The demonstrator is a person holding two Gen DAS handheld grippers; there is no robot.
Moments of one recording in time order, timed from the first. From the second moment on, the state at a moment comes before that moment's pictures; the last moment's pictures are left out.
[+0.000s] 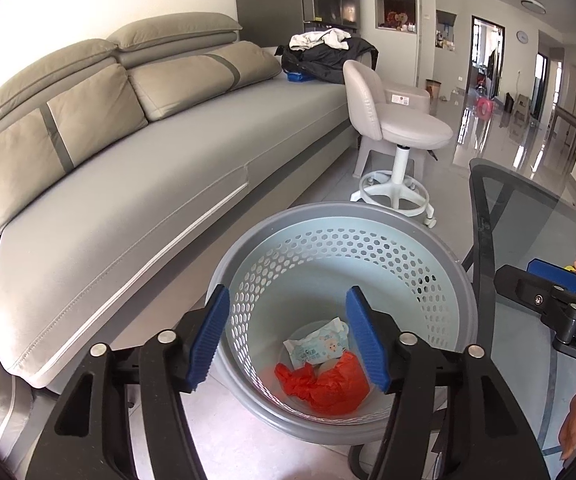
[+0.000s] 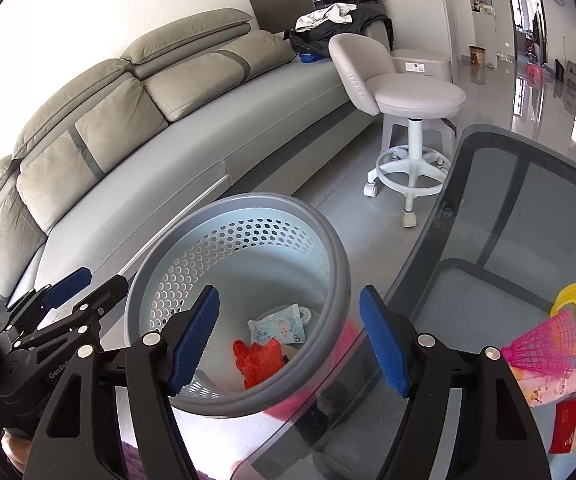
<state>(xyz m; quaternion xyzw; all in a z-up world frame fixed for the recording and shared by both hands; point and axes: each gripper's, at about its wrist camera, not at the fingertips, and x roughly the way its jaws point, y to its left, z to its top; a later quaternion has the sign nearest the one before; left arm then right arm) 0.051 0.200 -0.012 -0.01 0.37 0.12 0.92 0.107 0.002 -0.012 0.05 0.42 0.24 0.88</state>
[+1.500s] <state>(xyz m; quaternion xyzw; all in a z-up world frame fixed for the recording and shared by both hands) 0.059 0.062 -0.020 0.04 0.36 -0.02 0.93 0.113 -0.187 -0.069 0.14 0.47 0.04 0.87</state>
